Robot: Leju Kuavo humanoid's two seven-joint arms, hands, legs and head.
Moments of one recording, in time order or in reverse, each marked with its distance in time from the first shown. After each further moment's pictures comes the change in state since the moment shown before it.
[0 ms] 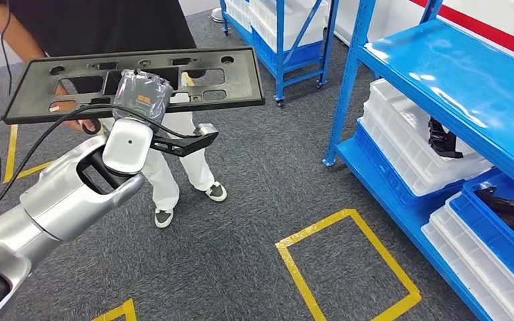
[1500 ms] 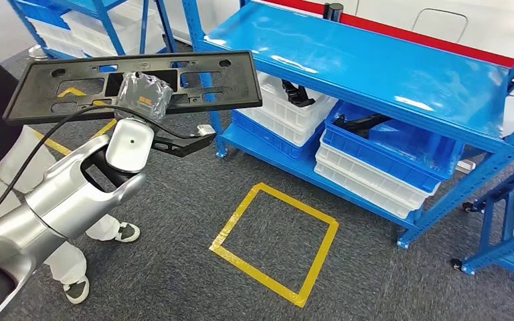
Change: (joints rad) left arm 0.012 -0.007 0.011 0.043 -0.023 0.018 -0.015; right arm -0.007 -0.002 -0.001 0.001 0.007 0.004 0.002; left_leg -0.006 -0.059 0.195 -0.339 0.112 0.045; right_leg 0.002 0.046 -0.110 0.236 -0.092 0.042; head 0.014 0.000
